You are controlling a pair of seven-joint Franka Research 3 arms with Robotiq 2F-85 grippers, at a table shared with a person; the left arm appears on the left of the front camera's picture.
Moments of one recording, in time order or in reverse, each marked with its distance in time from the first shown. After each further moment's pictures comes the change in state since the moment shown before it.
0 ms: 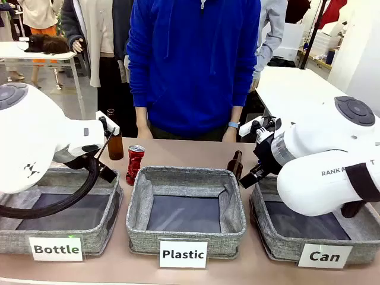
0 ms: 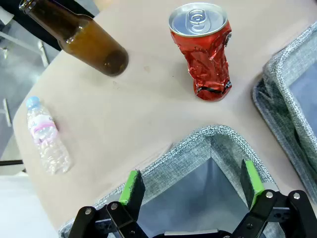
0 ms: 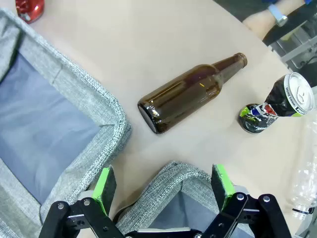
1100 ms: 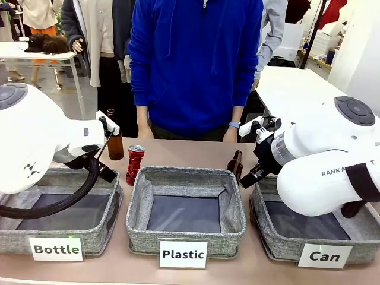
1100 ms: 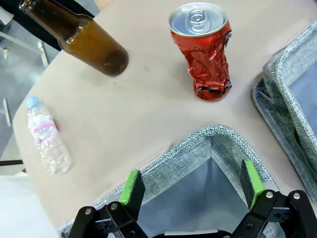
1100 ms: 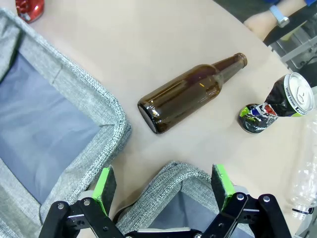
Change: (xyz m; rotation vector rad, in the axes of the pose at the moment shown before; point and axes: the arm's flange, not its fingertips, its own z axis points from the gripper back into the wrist) left arm 0.000 0.000 0.000 0.000 0.000 0.000; right arm 0.000 0.000 0.000 0.000 0.000 0.001
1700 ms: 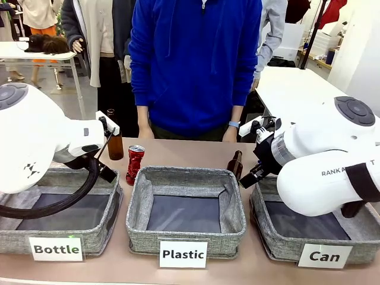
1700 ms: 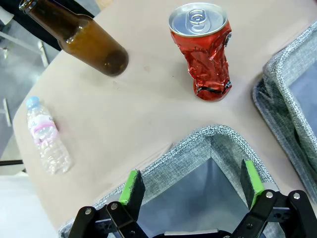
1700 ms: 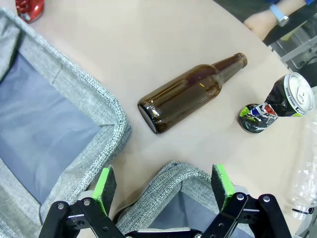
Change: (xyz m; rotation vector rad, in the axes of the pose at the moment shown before) left arm 0.000 0.000 0.000 0.000 0.000 0.000; right arm 0.000 0.000 0.000 0.000 0.000 0.000
